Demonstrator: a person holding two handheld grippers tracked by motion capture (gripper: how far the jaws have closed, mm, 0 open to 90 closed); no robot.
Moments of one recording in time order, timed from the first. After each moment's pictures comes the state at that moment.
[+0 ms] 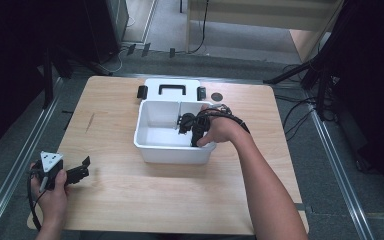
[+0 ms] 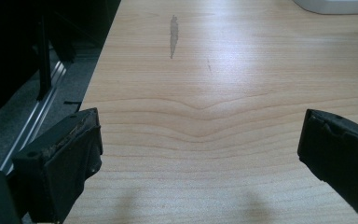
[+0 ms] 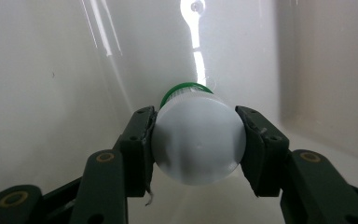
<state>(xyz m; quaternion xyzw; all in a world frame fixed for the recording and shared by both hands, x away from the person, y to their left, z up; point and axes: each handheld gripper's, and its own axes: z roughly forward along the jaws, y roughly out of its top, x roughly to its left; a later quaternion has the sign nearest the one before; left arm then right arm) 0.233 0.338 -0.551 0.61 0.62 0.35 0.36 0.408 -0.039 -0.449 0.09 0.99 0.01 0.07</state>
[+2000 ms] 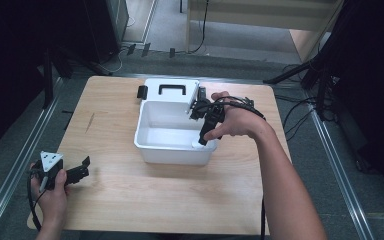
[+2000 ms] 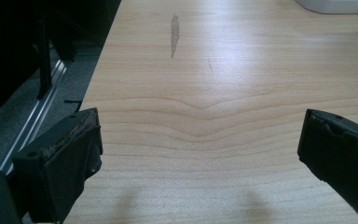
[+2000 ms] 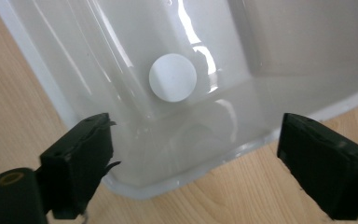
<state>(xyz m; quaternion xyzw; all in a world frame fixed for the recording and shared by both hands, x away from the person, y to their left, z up) 0.234 0.339 -0.551 0.61 0.62 0.35 0.35 0.396 -0.073 -0.379 0.20 0.98 0.04 0.07</state>
